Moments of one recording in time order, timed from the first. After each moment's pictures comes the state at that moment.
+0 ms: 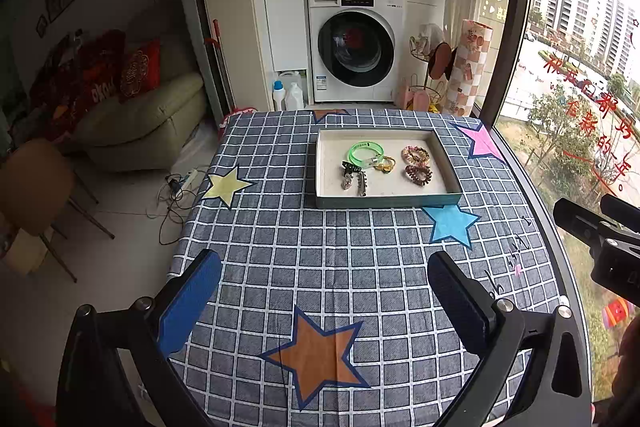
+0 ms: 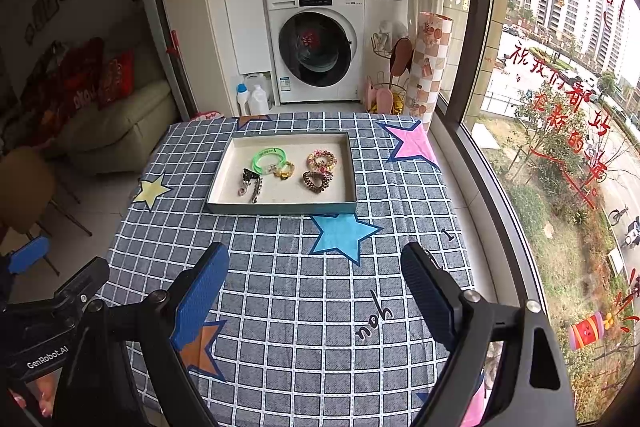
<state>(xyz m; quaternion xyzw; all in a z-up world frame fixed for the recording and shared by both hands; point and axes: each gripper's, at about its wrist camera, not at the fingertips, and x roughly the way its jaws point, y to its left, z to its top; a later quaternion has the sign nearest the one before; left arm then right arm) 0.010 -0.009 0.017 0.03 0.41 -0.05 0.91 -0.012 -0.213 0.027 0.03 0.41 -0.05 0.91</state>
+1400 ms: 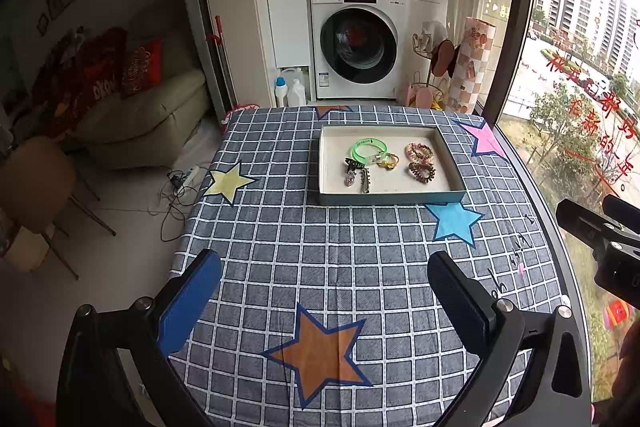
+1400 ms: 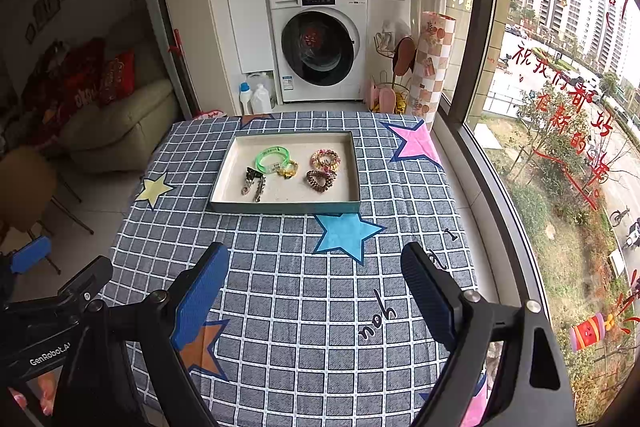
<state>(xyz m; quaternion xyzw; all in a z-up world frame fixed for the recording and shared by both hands) 0.010 -0.006 0.016 0.03 0.42 -0.05 0.91 -0.008 -0.212 0.024 0.03 0.41 -0.04 0.91</state>
